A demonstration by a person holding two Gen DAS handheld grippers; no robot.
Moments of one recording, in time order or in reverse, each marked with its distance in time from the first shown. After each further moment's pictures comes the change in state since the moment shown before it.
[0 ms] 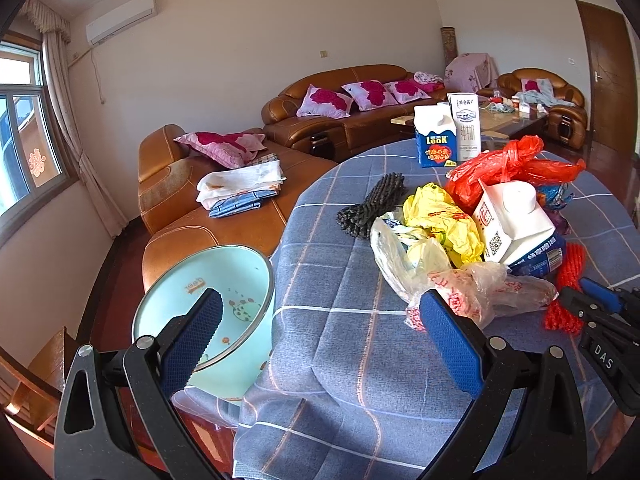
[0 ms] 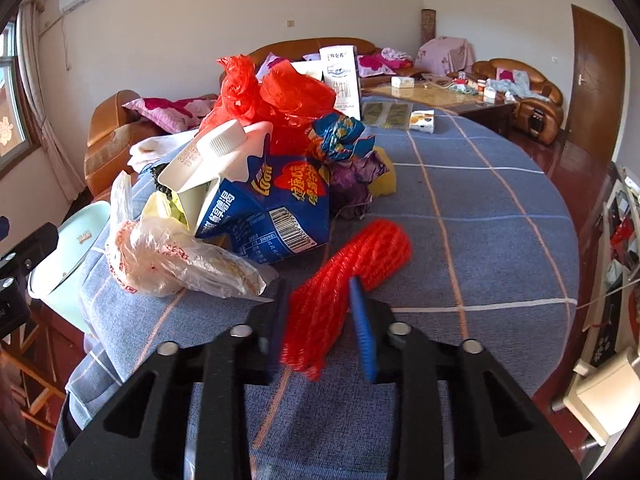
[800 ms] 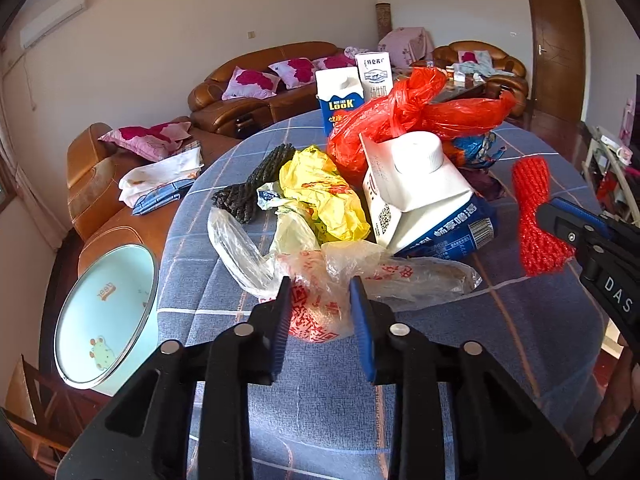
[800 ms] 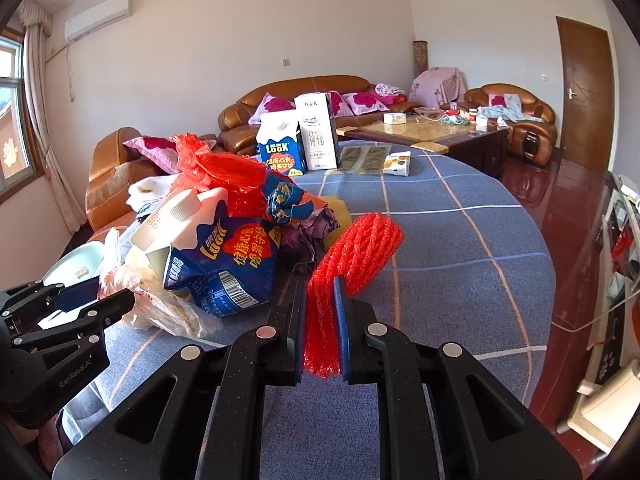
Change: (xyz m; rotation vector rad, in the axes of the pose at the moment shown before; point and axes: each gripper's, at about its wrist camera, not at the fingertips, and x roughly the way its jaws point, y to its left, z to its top) left arm 0.027 -0.069 -0.006 0.103 0.080 -0.243; right arm -0.018 -0.039 0.018 0.025 -0.152 0.001
